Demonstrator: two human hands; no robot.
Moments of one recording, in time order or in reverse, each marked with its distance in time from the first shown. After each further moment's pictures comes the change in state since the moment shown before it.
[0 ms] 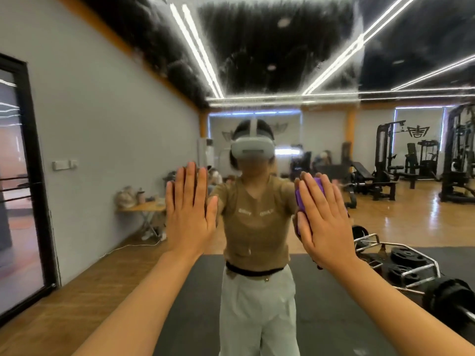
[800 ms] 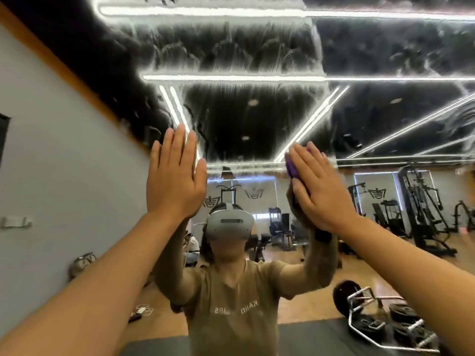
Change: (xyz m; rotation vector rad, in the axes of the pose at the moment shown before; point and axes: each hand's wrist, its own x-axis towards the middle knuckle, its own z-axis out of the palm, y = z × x) left_hand -0.006 -0.010 0.016 -0.102 0.183 0.062; right_hand -0.022 0.003 0.014 -0.006 0.045 -0.026
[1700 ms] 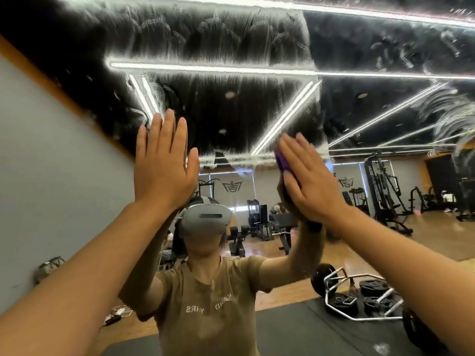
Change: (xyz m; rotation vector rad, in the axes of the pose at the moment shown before) left_hand 0.001 -0.008 0.002 -0.040 0.028 0.074; right_hand -0.011 -0.012 0.006 -0.059 0.015 0.000
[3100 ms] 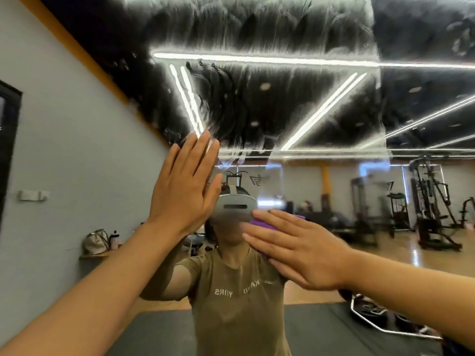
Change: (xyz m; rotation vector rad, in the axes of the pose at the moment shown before) left_hand -0.069 -0.035 -0.026 0.055 -0.095 0.110; right_hand -0.054 -0.088 0.028 -0.085 -0.290 -0.787
